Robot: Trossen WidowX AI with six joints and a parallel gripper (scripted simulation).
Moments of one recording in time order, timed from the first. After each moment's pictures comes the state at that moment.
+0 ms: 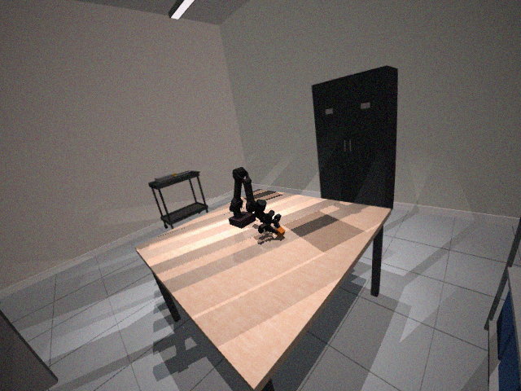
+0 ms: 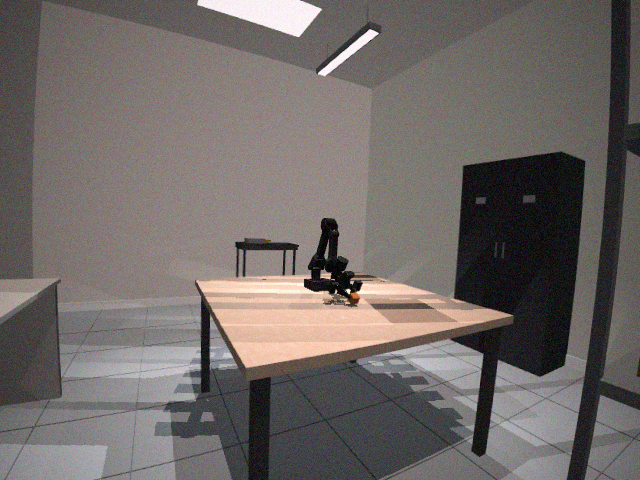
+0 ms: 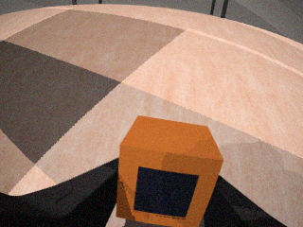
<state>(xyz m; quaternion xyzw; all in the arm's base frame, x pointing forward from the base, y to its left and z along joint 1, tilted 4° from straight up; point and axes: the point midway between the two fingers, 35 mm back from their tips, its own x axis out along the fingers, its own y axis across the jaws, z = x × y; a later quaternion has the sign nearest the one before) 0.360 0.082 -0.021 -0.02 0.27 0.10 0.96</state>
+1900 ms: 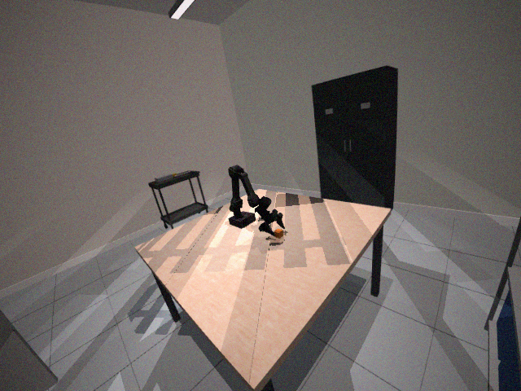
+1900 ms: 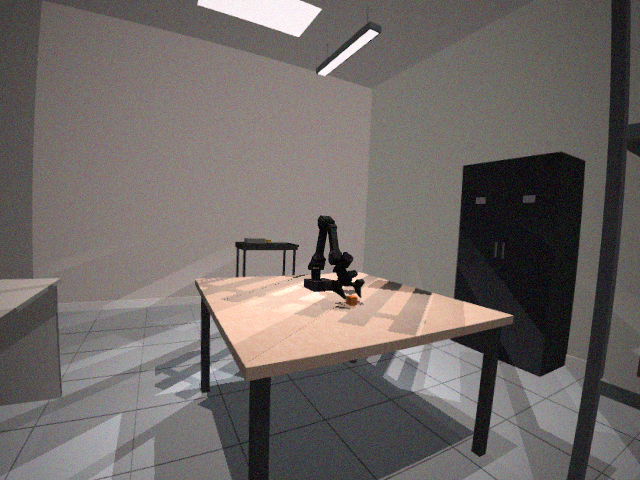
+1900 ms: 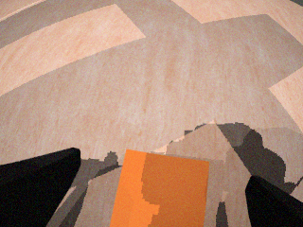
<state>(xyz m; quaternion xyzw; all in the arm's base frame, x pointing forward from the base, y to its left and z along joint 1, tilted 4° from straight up) 0.367 0.082 -0.017 -0.04 0.38 0.09 0.92</state>
